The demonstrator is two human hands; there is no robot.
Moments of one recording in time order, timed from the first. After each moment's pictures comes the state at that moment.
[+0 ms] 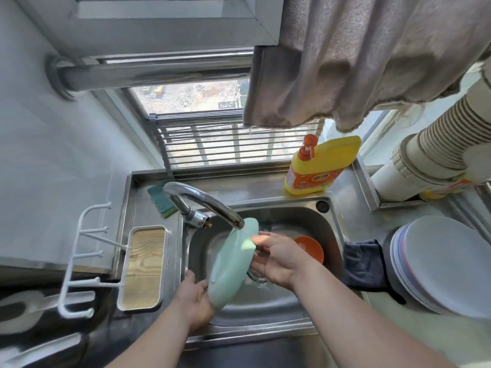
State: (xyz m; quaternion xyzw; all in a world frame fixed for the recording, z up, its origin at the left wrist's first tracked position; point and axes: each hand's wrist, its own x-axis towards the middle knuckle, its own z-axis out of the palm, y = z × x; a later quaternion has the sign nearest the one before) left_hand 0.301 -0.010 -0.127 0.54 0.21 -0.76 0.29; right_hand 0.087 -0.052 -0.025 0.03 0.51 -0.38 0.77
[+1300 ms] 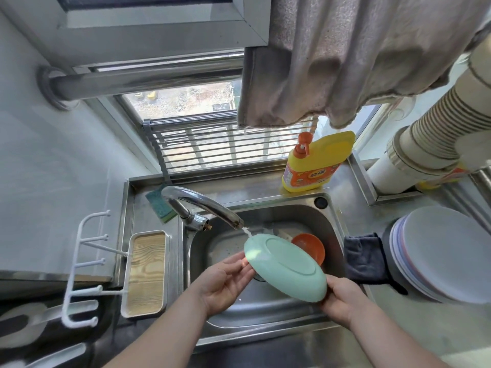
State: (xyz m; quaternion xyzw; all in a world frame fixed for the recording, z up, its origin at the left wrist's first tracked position) left_hand 0.253 -0.034 -0.074 0.48 0.07 -0.83 0.28; right_hand -0.013 0.034 -0.106 0.20 0.58 -0.41 0.68
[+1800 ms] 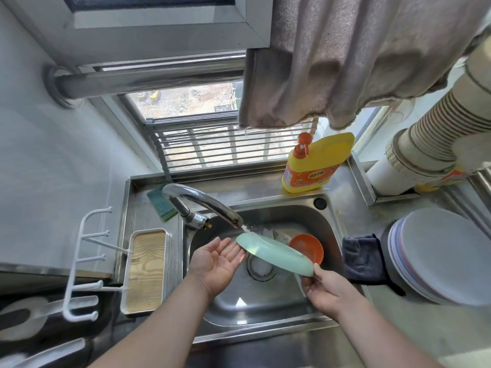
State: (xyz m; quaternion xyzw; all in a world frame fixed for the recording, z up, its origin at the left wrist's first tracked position) left_hand 0.257 -0.060 -0.080 0.49 0.15 -0.76 0.39; right_hand 0.001 0.018 -0.104 0.25 0.56 -0.46 0.64
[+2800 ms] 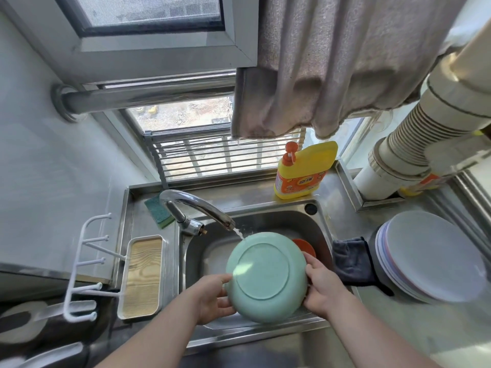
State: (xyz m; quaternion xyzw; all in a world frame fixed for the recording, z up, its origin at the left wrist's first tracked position) left_hand 0.258 -0.015 -0.075 0.64 -0.11 -0.75 0.08; right_hand 0.008 0.023 -0.073 0.09 0.61 -0.44 0.65
